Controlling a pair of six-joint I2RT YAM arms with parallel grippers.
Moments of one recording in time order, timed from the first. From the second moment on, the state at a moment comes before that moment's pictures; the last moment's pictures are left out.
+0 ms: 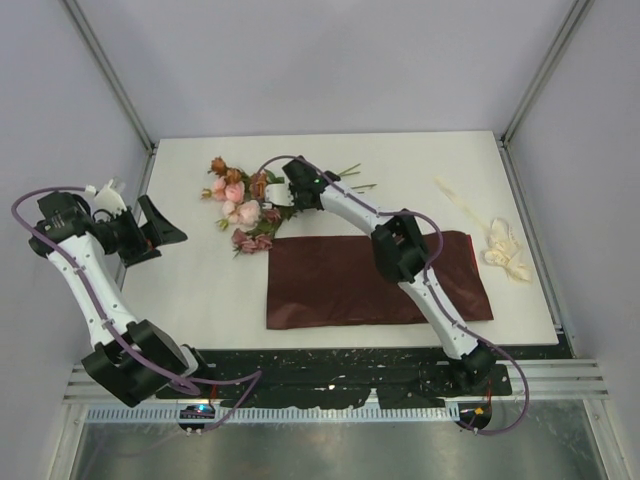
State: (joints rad) left arm 0.65 1.25 1.35 -1.30 0.79 0.18; right arm 0.71 2.63 2.36 -0.65 0.20 -1.09
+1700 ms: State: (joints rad) left arm -0.38 2.07 1.45 -0.20 0.80 -0.45; right arm 0.02 1.81 1.67 -1.18 -0.32 -0.52
